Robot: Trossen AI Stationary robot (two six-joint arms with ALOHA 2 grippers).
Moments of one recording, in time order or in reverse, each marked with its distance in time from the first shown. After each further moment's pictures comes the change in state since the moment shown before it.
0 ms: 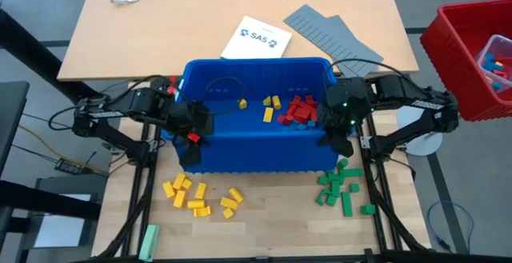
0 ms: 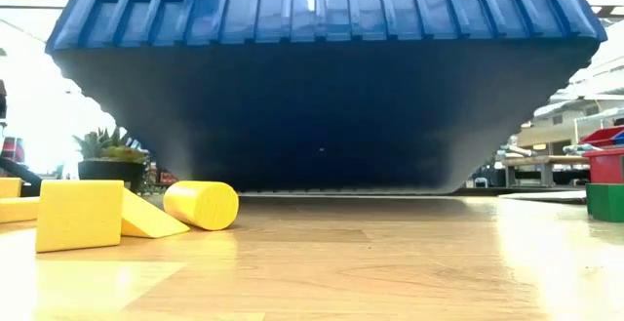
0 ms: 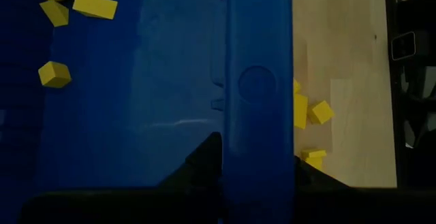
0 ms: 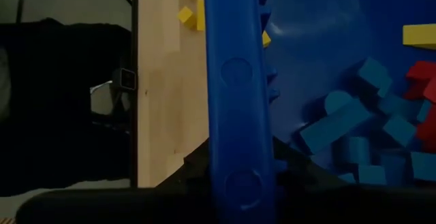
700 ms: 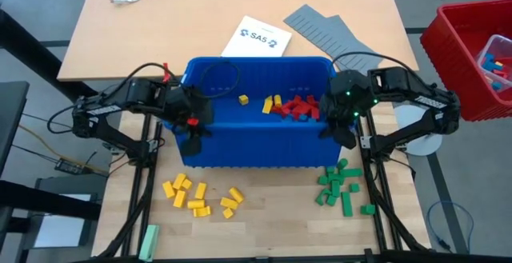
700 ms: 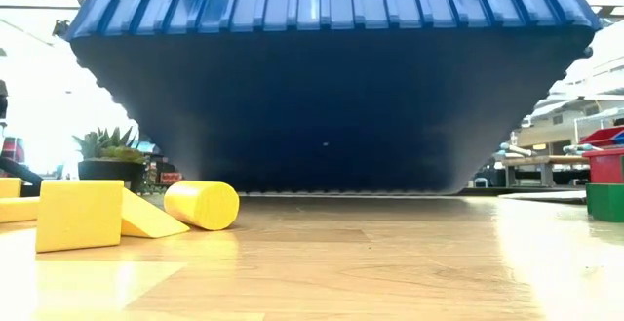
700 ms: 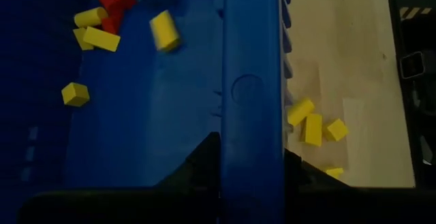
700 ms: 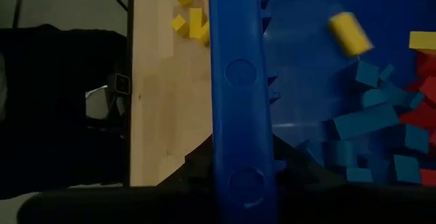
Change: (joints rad) left arm 0.092 0.000 0.059 0.025 0.009 0.109; right arm -0.088 -0.001 0.053 -0.049 -0.024 -0.082
